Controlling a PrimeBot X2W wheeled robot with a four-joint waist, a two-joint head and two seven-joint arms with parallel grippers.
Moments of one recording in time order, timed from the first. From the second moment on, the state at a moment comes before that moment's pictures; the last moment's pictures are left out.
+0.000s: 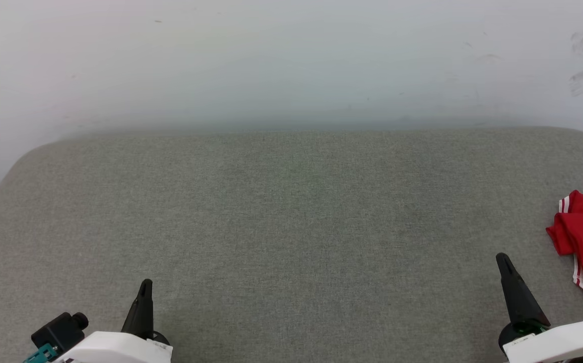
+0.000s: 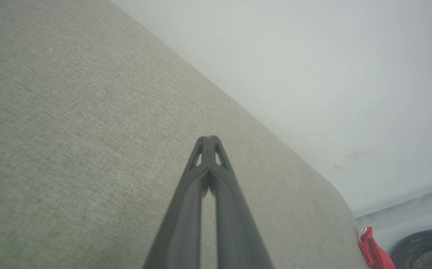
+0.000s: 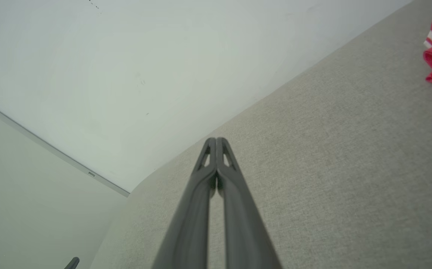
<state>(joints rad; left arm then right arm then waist) 0.02 0.08 0.03 0.23 -0.79 -0.09 -0.10 0.10 -0.07 -0.06 -0.03 0.82 0.13 0.05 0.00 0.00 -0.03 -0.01</state>
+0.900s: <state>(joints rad) -0.03 0.07 0.07 0.24 -1.13 -0.11 -0.01 0.02 -0.08 -0.06 0.08 1.16 0.13 0.06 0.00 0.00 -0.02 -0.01</state>
